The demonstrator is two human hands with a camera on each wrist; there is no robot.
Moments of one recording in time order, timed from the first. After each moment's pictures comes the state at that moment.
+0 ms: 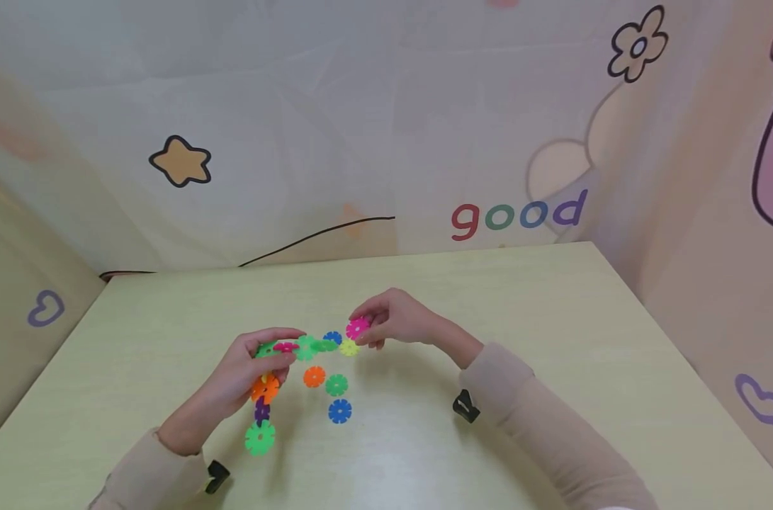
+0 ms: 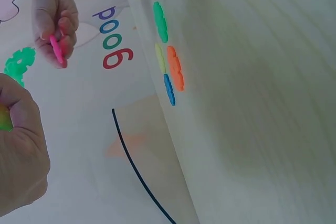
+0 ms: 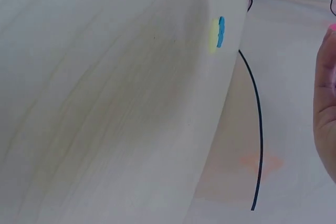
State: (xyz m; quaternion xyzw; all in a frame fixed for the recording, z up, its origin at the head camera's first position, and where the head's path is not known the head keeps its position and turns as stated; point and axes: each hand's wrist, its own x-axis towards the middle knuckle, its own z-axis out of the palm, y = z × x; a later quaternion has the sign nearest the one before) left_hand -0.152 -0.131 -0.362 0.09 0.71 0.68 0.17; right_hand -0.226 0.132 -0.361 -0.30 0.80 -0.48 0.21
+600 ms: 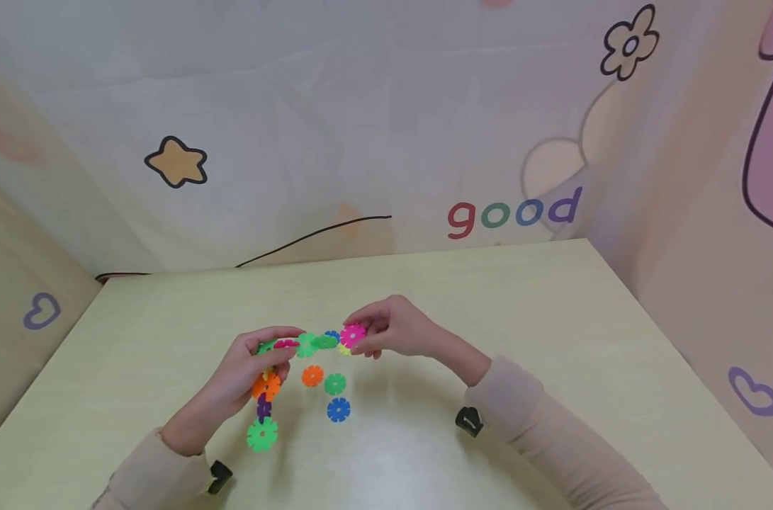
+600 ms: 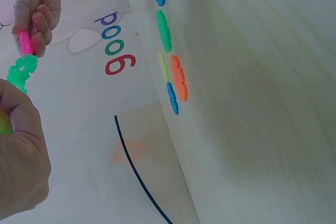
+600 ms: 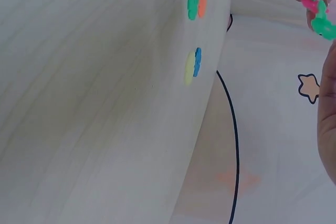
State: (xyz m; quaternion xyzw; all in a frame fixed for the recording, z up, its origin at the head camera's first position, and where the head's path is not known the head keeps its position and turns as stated) left_hand -0.152 -0.125 -0.362 0.08 0.70 0.69 0.16; right_hand -0.196 0.132 -0.350 -0.33 0.78 -0.51 0.16
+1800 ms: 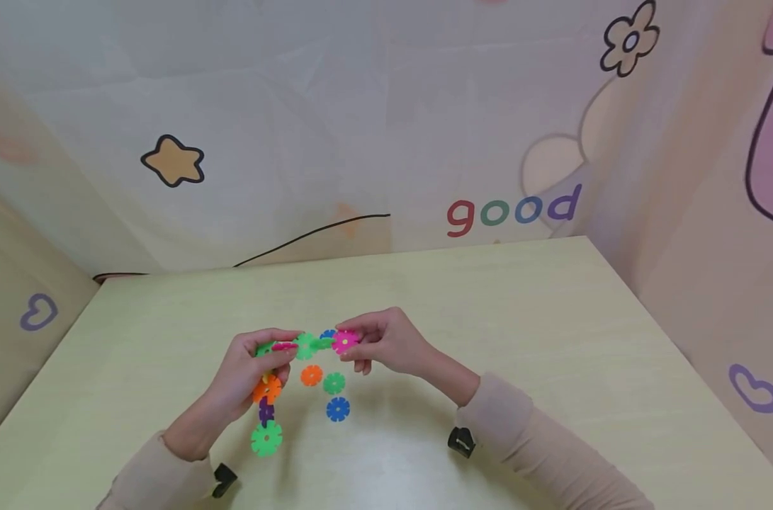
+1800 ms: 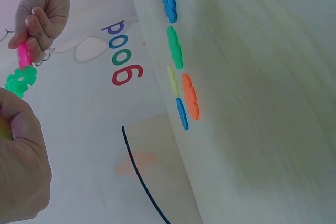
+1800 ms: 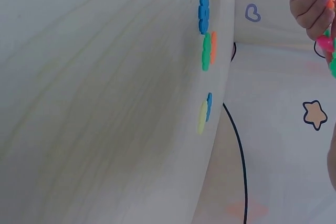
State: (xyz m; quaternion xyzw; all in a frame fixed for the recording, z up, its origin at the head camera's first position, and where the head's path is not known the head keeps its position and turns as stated) left_hand -0.146 -0.117 -0.361 0.08 0.68 0.72 0.13; right_hand -0.175 0.119 -0.363 -0.29 0.73 -0.60 0.13
